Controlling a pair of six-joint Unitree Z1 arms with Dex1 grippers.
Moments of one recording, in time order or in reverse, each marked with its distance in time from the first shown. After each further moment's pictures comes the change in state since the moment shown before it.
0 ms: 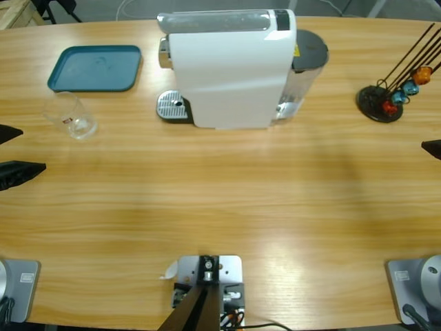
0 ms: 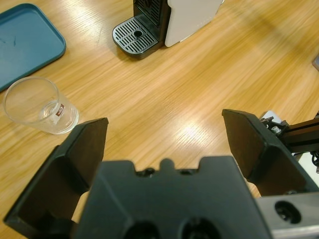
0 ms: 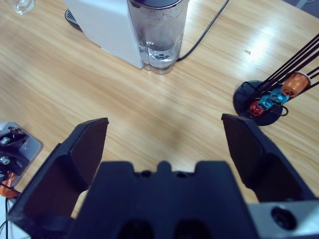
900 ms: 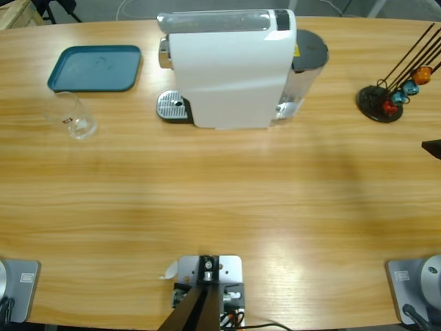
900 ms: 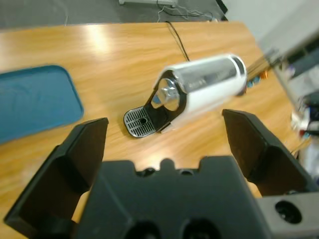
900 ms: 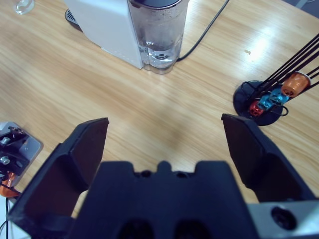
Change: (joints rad) arm 0 0.090 0.365 -0.505 0.024 -0.003 -0.336; arm 1 0.000 0.000 0.000 0.000 0.000 0.000
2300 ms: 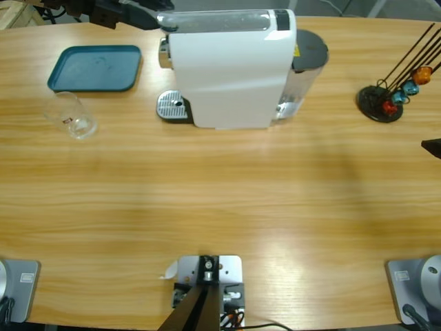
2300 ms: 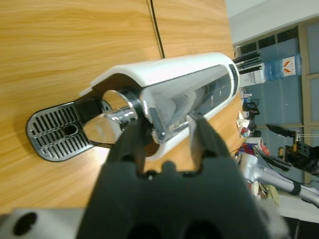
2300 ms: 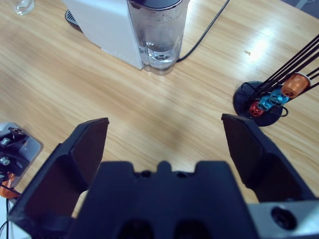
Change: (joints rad) arm 0 -0.032 0.464 -0.131 -0.196 -0.292 -0.267; arm 1 0.000 0.002 0.000 -0.004 0.000 0.000
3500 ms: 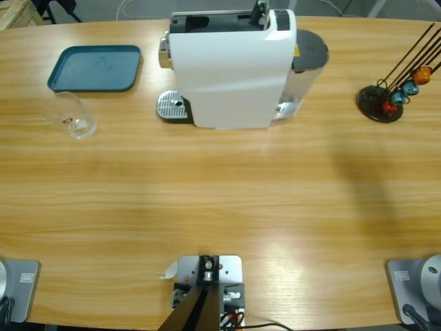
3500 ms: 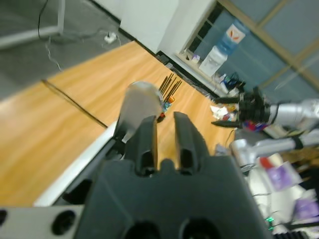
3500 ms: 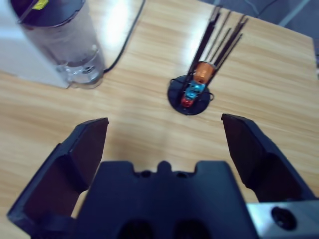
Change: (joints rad) arm 0 -0.142 -0.019 -0.270 -0.091 -0.062 0.360; arm 1 0.000 -0.021 0.042 -0.049 -0.347 0.111
